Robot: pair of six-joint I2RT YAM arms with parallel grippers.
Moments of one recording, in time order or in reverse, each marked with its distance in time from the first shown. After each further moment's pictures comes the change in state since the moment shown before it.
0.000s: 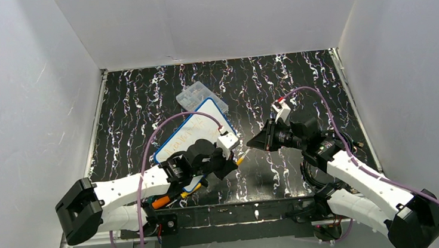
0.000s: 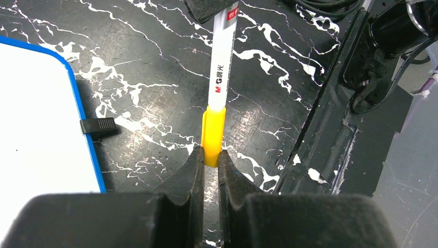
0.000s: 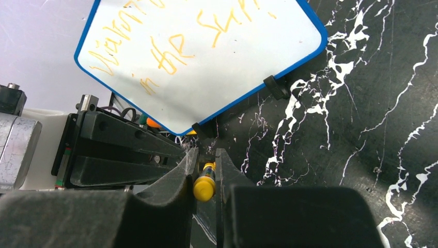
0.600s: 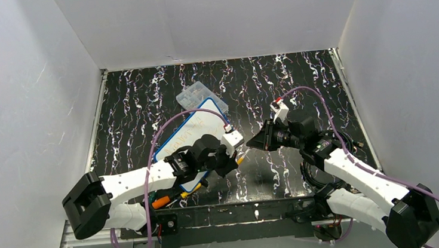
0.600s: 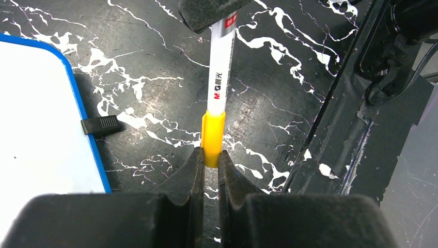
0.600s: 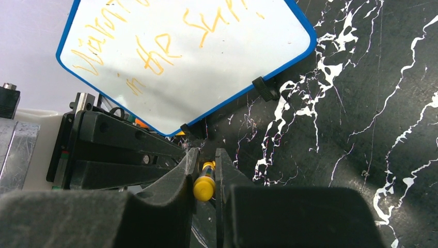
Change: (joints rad) left arm 0.023 0.085 0.073 -0.071 0.013 0.041; right arm -0.004 0.040 -0.010 0.018 0.007 -0.040
